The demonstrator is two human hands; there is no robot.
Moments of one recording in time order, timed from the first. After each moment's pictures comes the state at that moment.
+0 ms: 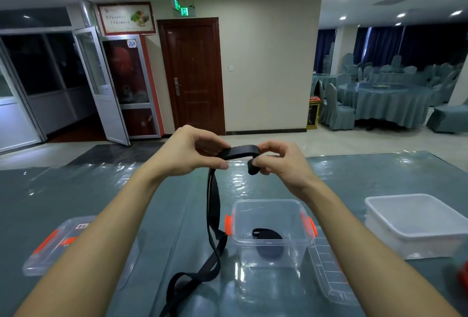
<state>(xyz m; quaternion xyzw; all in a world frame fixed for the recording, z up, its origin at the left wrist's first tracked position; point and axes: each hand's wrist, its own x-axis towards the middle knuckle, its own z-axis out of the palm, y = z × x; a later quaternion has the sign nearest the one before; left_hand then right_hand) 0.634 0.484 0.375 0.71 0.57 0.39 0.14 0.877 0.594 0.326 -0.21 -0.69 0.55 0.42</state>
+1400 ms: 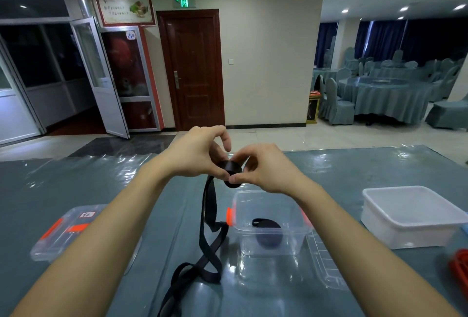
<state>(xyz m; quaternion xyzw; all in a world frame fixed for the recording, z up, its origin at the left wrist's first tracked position) 0.658 0.469 0.371 0.71 0.63 0.28 0.14 0.863 0.558 0.332 -0.26 -0.90 0.25 0.26</state>
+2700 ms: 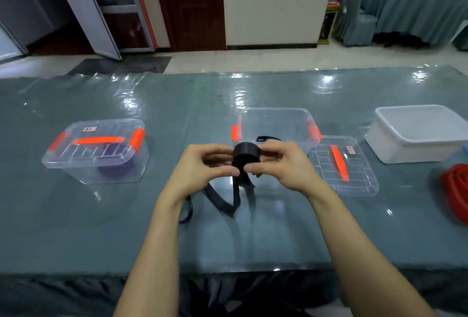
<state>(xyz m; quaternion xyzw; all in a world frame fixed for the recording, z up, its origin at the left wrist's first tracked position) 0.685 0.380 0.151 0.53 0.59 0.50 0.35 0.903 0.496 0.156 -0.27 -0.73 0.55 0.29</state>
